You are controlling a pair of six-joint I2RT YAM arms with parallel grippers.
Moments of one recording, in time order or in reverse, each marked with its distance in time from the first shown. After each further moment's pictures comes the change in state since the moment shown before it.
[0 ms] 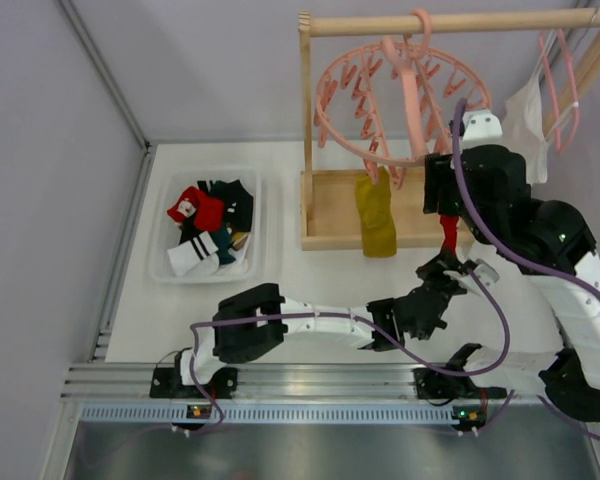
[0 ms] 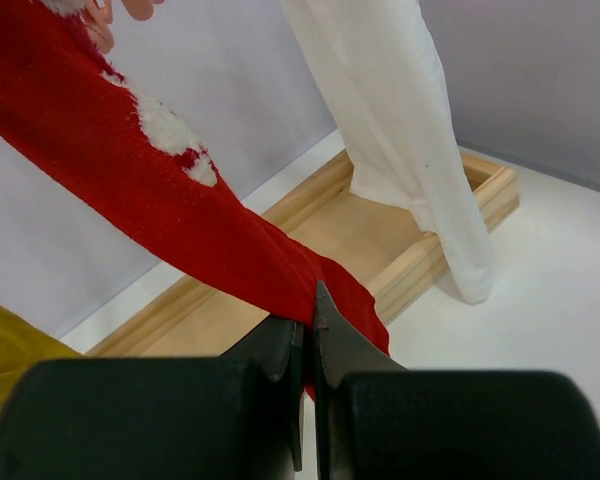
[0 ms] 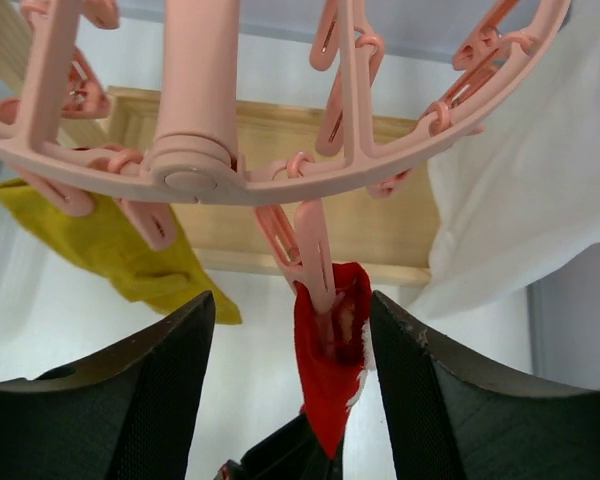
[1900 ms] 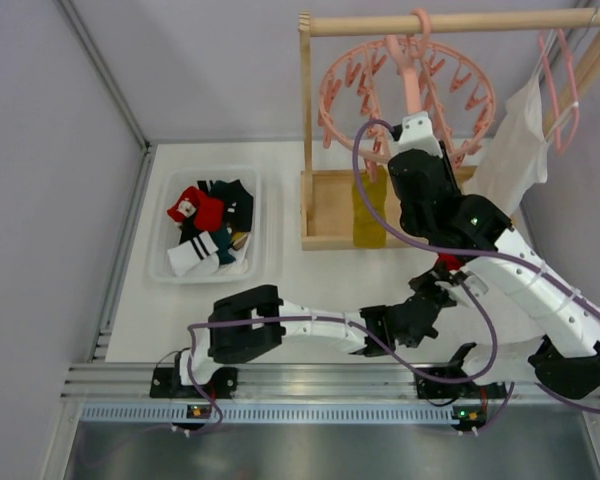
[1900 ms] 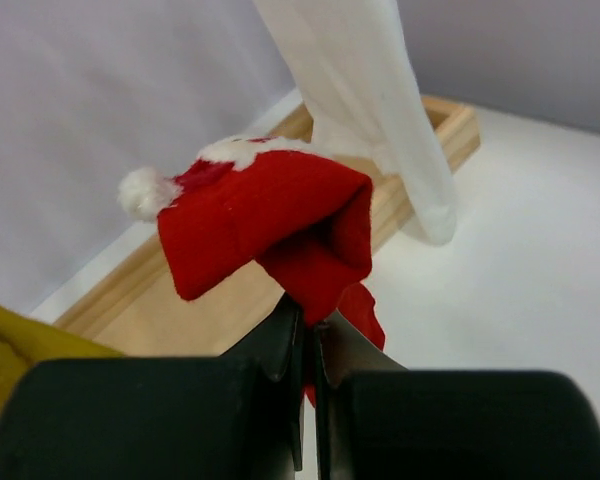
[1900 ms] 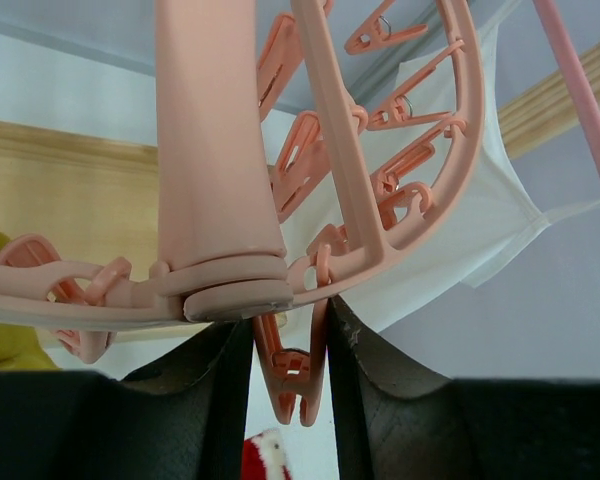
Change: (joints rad) left arm -0.010 -0.002 -0.055 -0.023 0.035 -0.063; right arm 0.124 0.140 -0.179 0.302 0.526 -0.323
